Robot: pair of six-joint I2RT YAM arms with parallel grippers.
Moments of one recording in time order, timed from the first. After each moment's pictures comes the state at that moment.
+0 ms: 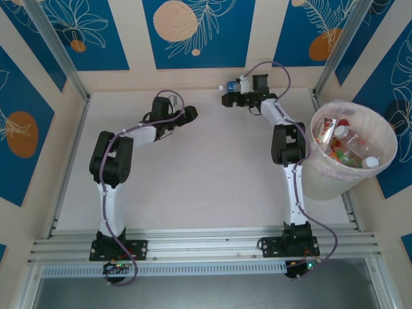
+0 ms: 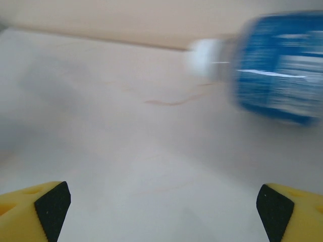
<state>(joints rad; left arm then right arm) -0.32 2.14 1.46 0.14 0.35 -0.67 0.14 2.56 2.22 -0.36 -0.66 0.03</state>
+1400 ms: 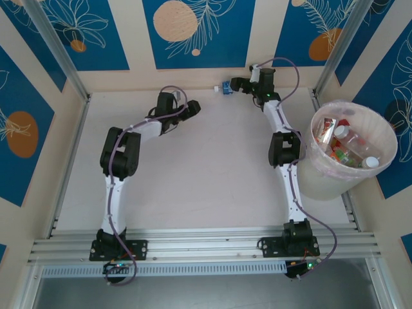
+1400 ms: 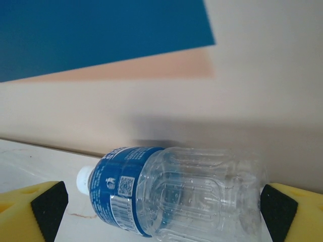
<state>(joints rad) -0.32 2.31 1.68 0.11 0.35 -0.70 0.07 2.91 2.76 -0.22 -0.45 0.26</state>
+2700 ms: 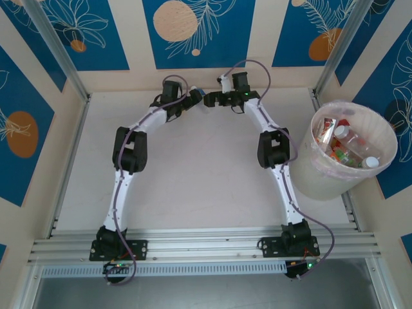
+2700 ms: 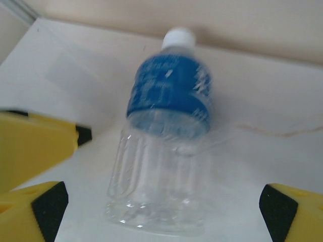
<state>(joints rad) -0.32 2.57 2.21 -0.26 0.27 -0.75 0.26 2.76 2.60 -0.53 -0.57 0.12</state>
